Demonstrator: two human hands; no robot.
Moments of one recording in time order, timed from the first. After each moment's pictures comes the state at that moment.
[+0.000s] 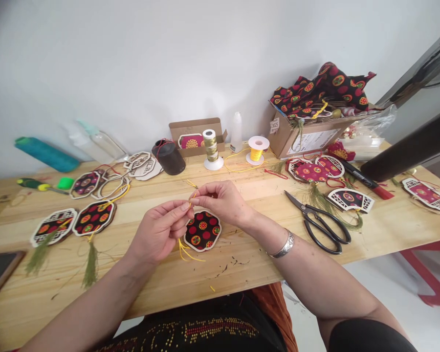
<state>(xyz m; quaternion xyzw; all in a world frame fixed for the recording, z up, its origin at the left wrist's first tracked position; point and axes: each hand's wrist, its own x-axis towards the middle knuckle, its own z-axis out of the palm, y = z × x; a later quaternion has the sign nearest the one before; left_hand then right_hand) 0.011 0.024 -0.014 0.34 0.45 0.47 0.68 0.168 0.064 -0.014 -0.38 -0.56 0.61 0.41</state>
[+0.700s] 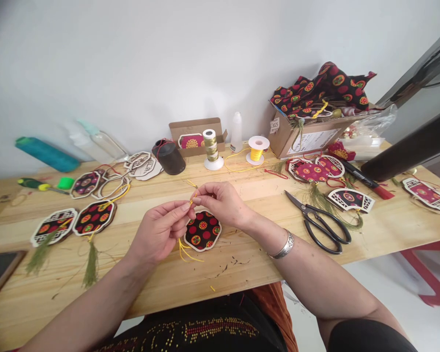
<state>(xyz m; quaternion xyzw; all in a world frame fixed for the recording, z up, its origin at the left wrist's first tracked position) 0.011 0.023 -0.014 0.35 0.47 0.47 0.67 0.168 0.065 -0.019 -0.38 -0.62 0.56 0.40</state>
